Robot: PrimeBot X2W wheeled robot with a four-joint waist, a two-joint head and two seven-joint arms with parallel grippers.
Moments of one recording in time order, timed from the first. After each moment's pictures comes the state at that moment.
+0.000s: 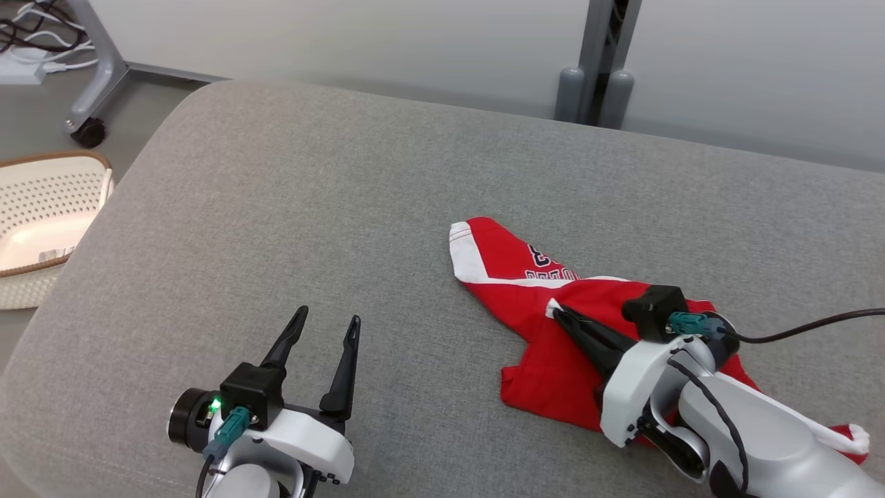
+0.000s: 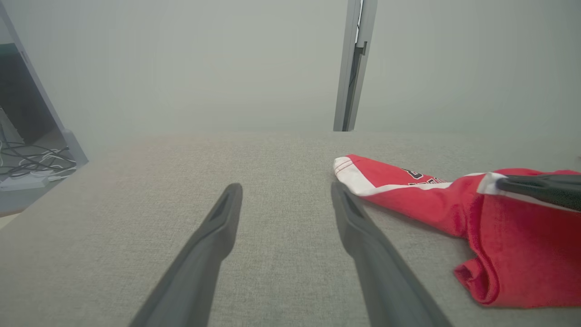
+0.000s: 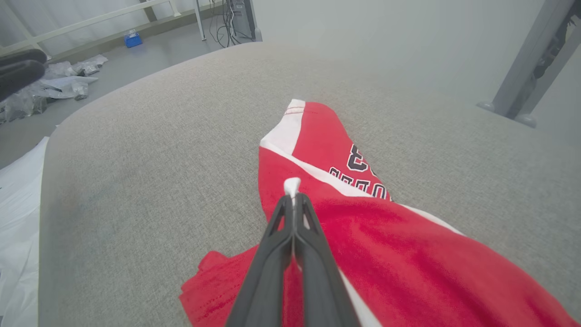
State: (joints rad) left arm -0.17 0.05 -0.24 0.37 -0.18 -0.03 -0.26; right arm -0.69 -0.29 1.08 0.75 0.81 0.13 -0.25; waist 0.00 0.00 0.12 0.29
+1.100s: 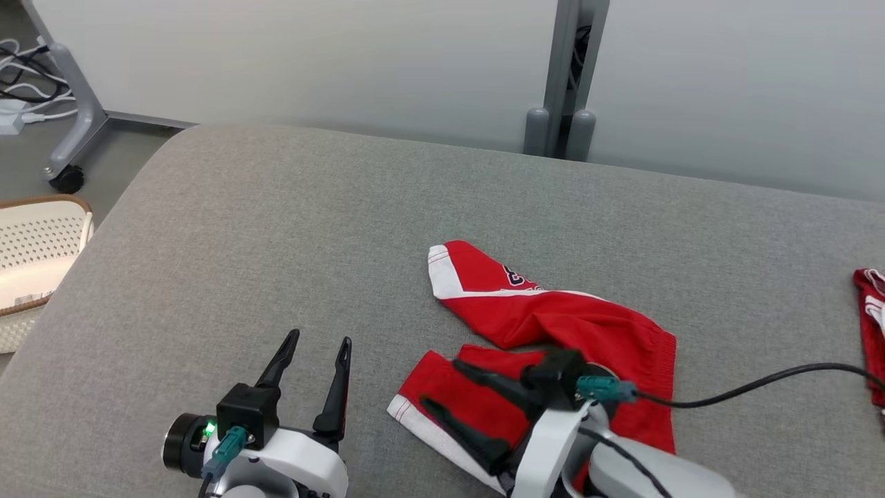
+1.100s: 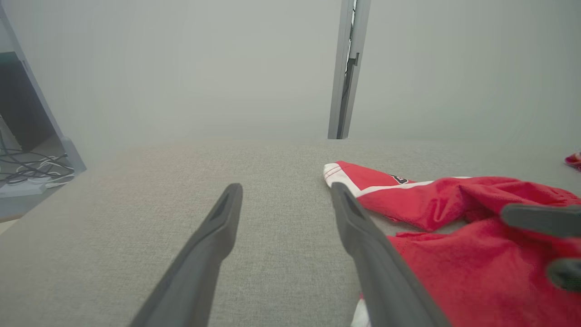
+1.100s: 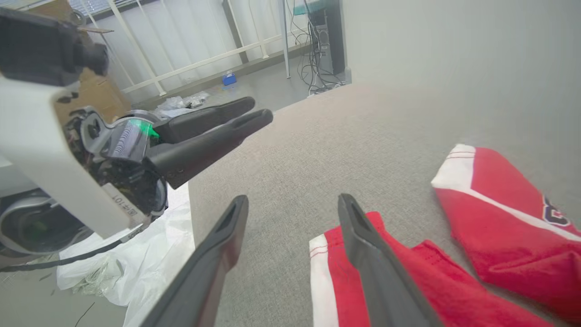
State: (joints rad) left arm -0.13 0.05 -0.22 0.38 -0.17 -0.02 -0.26; right arm -0.60 -0.18 1.22 0.49 0.86 0.13 -0.26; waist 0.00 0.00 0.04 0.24
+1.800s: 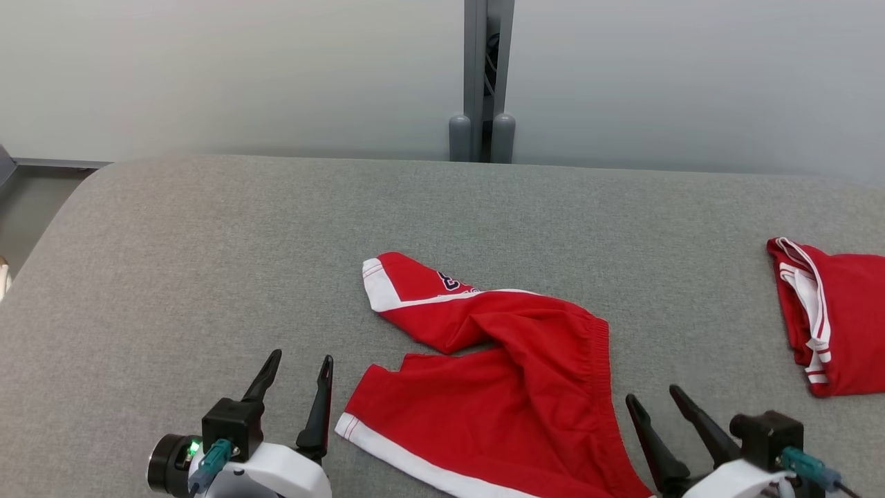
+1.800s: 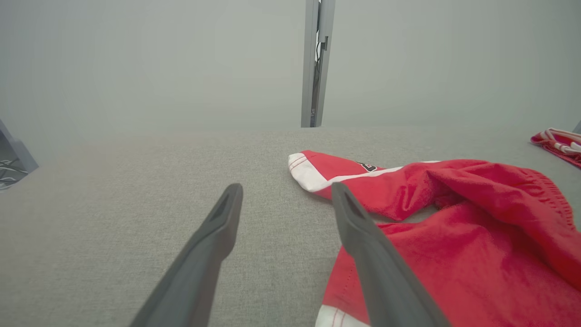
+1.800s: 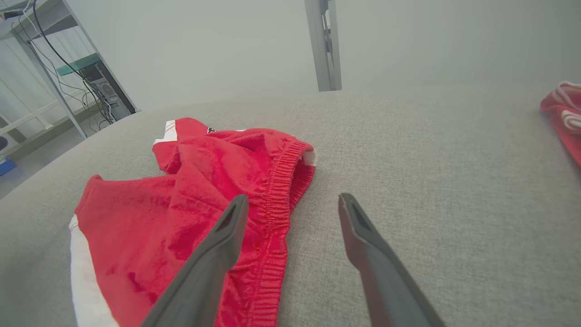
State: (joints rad) left arm -0.10 0.05 -0.17 0.43 -0.15 -0.03 -0.26; right arm -0.11 -0.23 0.41 0.44 0.52 0.13 -0.26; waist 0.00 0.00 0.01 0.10
